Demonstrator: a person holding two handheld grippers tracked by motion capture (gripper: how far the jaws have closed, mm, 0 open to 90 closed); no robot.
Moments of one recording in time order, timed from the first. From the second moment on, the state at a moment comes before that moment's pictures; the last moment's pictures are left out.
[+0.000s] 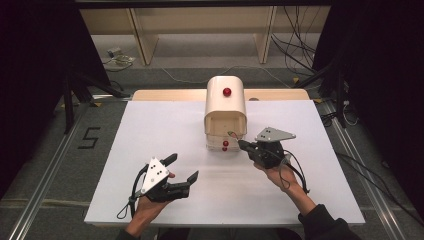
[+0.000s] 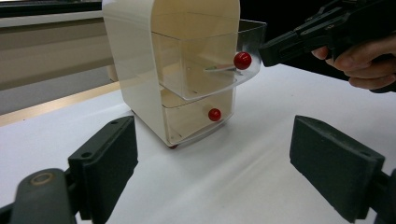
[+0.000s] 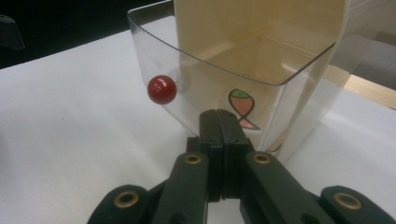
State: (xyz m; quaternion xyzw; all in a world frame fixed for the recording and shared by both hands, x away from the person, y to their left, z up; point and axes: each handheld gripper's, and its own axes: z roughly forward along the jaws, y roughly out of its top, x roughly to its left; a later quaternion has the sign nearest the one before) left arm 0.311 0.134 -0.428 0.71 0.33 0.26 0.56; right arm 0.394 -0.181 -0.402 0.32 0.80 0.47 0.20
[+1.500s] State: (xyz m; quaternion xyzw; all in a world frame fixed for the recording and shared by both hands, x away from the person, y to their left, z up) left arm 0.311 0.134 -0.428 0.71 0.33 0.26 0.56; right arm 0.406 -0.181 -0.407 0.34 0.78 0.48 0.21
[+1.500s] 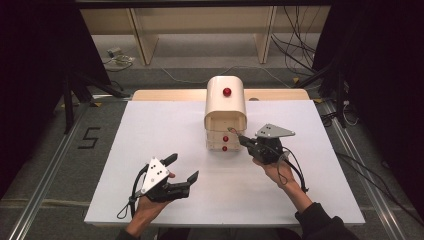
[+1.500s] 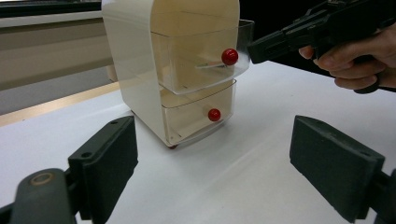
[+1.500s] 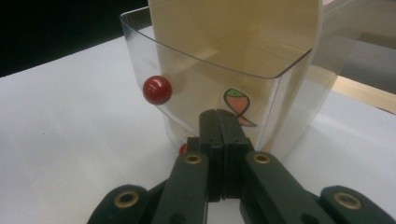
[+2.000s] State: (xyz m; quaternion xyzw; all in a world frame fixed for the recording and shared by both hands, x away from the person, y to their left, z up) left arm 0.311 0.134 -0.428 0.71 0.33 0.26 0.56; right arm 0.410 -0.181 -0.408 0.35 0.77 0.48 0.21
